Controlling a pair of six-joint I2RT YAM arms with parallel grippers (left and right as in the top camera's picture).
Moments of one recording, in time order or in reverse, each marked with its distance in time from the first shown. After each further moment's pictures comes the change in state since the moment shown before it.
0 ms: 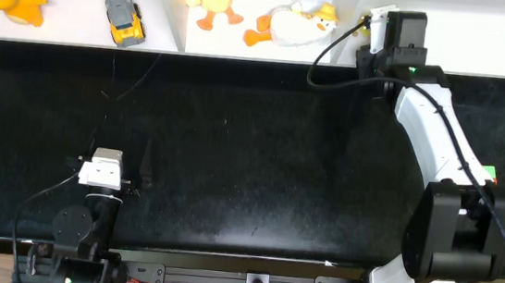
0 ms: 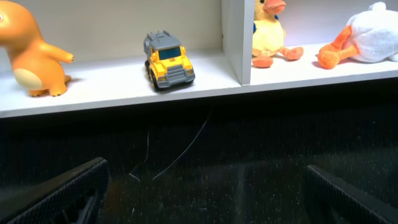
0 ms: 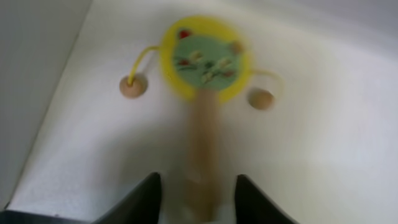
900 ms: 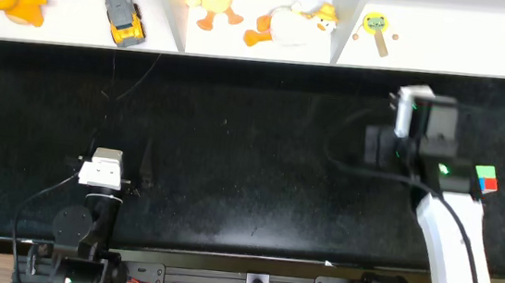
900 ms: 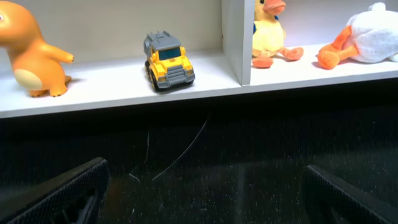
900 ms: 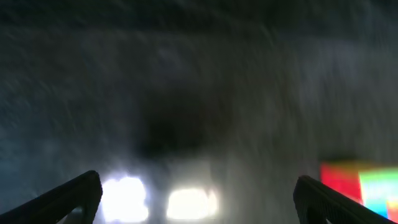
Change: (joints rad) left arm 0.000 0.000 0.000 0.000 0.000 0.000; right arm -0.108 -0.635 -0.441 -0.345 0.053 0.132
